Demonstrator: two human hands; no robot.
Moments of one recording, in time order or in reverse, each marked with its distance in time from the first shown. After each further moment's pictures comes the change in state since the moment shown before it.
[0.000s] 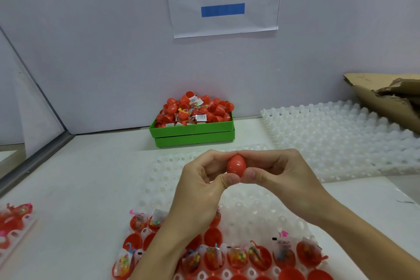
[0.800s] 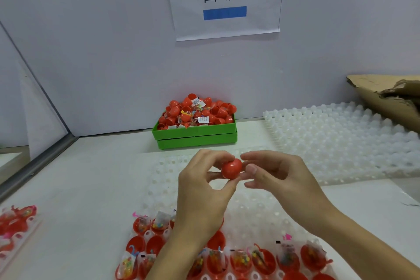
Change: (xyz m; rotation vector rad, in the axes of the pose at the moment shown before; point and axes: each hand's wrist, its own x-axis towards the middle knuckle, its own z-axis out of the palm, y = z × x) left_hand -0.002 -0.005 0.006 0.391 0.212 0.256; right_hand -0.003 0.010 0.006 -0.052 0.203 0.087
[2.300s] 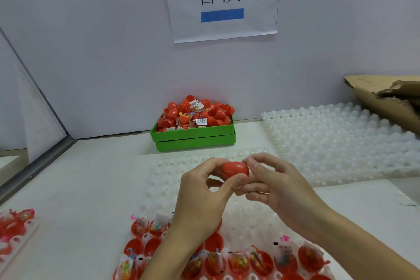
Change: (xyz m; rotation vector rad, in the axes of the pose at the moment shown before) left_hand 0.000 0.001 -0.002 -0.064 -0.134 -0.153; right_hand 0.001 -0.003 0.002 0.301 -0.042 0.306
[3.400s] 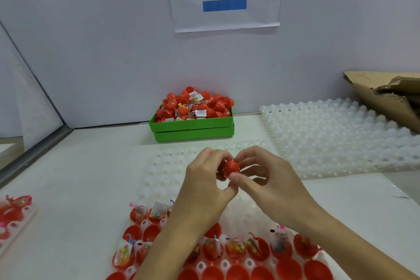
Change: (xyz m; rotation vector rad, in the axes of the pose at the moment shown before) left_hand -0.001 -0.006 0.002 0.312 -0.007 0.172; right_hand -0.005 0.013 0.004 -0.628 0.045 -0.349
